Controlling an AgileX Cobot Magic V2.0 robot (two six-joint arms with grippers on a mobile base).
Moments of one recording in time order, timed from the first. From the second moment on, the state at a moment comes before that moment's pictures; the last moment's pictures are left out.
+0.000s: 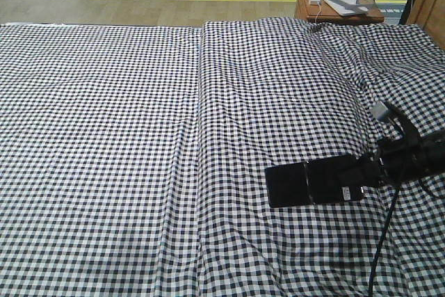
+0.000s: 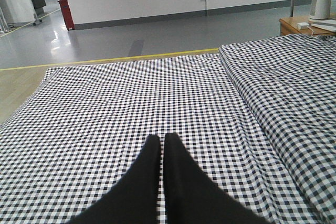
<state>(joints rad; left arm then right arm) 0.04 -0.01 0.03 -0.03 0.18 0.15 -0.26 1.88 -1.06 1.01 1.16 -1.34</state>
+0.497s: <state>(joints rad) 0.04 -0.01 0.03 -0.03 0.18 0.15 0.02 1.47 -1.05 1.07 1.19 -1.26</state>
